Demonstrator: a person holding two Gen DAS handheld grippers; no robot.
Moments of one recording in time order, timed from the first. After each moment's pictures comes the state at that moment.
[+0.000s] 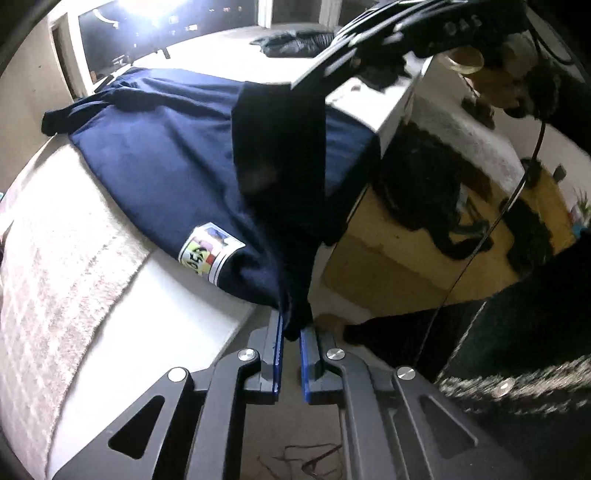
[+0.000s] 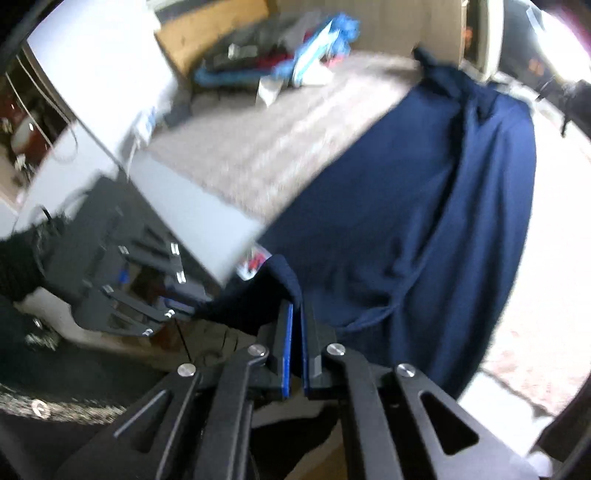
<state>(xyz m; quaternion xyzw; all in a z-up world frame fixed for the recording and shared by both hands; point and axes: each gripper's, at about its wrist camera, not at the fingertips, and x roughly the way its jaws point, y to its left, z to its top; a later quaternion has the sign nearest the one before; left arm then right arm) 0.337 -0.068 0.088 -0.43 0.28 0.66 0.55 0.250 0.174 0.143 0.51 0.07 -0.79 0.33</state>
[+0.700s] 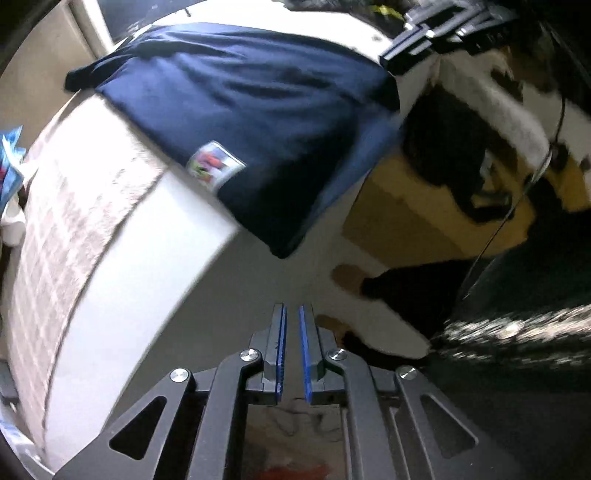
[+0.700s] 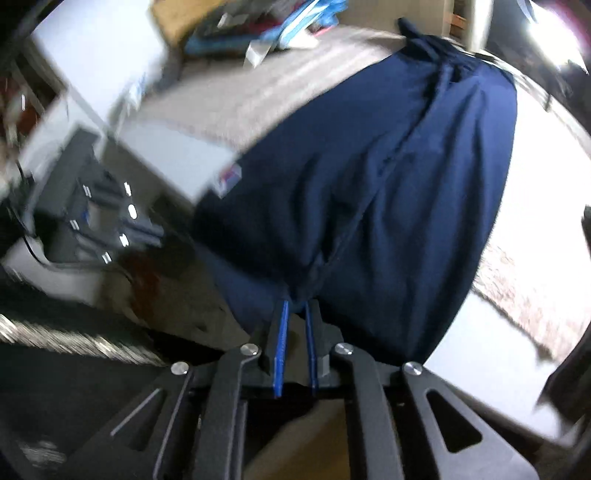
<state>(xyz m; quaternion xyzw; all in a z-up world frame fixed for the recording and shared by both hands) 0.349 -0.095 0.079 -0.49 0.33 0.66 0.47 0.282 0.206 0.115 0.55 0.07 -0.77 0.30</state>
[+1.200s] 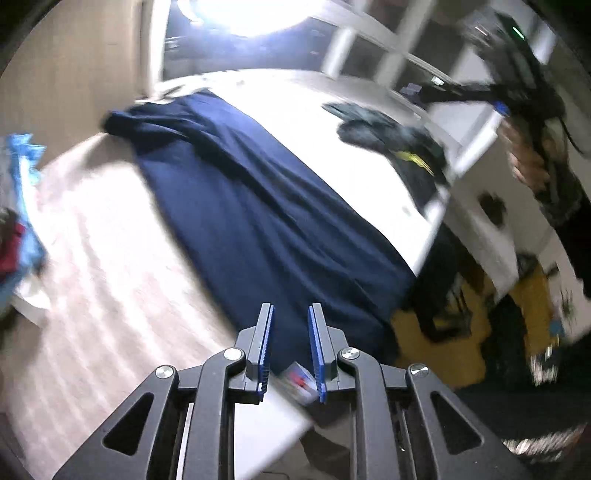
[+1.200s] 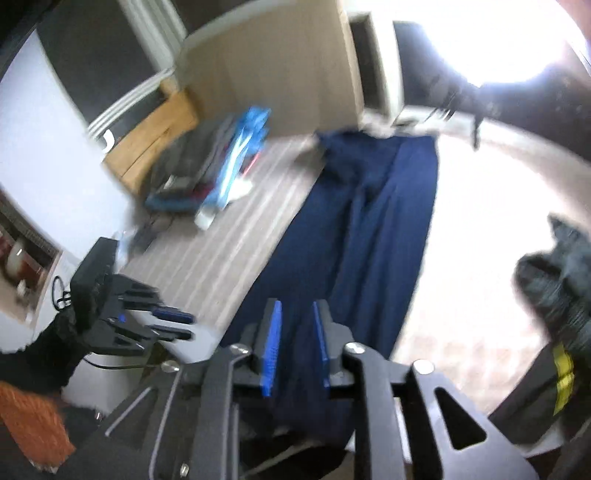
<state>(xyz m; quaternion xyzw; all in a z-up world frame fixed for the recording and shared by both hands) 0.188 -0.044 0.178 -0.47 0.15 0.71 0.50 0.159 0.274 0.274 0.47 -0.03 -0.86 0.21</state>
